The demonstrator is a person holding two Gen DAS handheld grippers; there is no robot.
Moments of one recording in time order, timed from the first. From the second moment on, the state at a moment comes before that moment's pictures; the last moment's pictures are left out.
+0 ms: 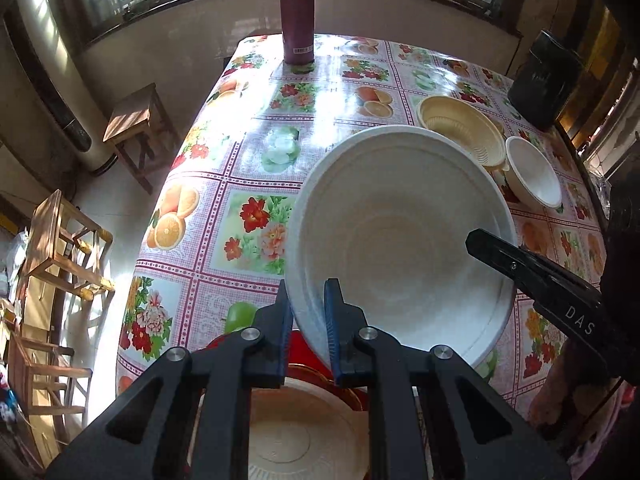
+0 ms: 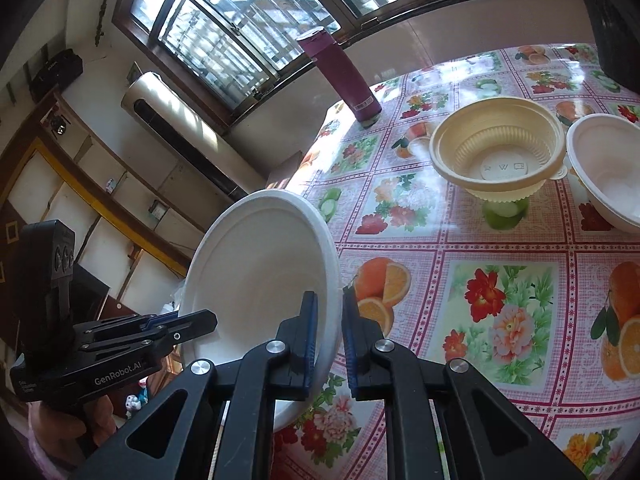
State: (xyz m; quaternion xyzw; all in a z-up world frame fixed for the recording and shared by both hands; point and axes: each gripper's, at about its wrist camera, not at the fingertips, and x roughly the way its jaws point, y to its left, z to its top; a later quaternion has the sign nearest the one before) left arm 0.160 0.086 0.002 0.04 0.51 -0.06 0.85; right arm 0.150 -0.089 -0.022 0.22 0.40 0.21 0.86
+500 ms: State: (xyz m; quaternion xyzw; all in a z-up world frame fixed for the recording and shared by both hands) left arm 0.056 0.155 -0.011 0.04 0.51 -0.04 0.86; right arm 0.069 0.001 -0.018 0.13 0.42 0.27 0.86
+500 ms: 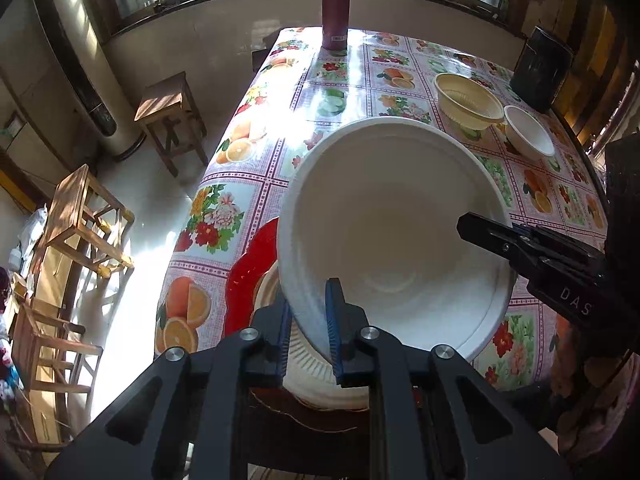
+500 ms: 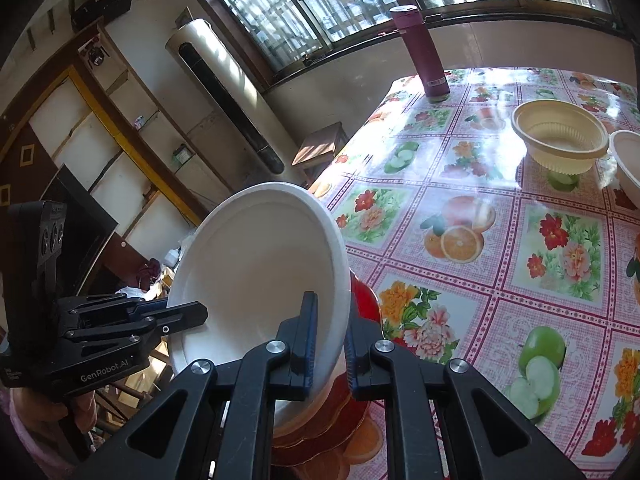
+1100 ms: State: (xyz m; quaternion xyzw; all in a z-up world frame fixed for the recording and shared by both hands) left arm 0.028 0.185 -0.052 -0.03 0.54 -0.03 0.84; right arm 0.041 0.048 -0.034 0.03 0.40 0.27 0.87
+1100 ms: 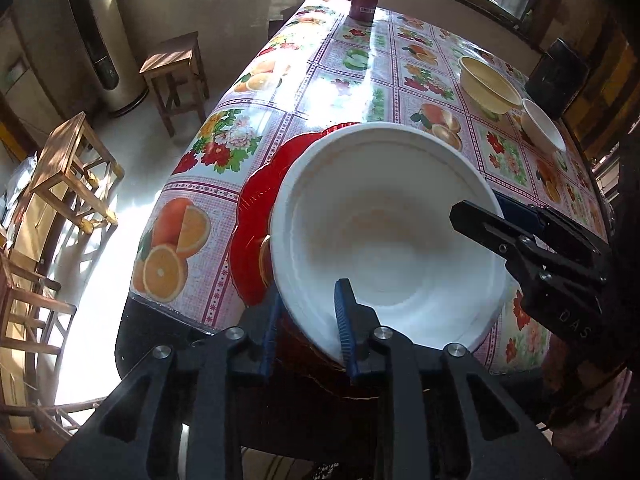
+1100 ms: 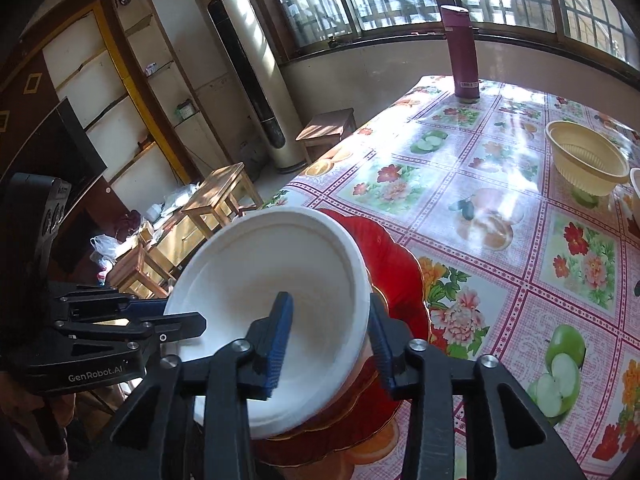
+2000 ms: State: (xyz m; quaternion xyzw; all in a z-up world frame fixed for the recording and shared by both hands) left arm 0.079 -0.015 0.018 -0.08 0.41 -0.22 0.88; right arm 0.071 -0.284 -0.033 0.24 0.29 0.06 0.92
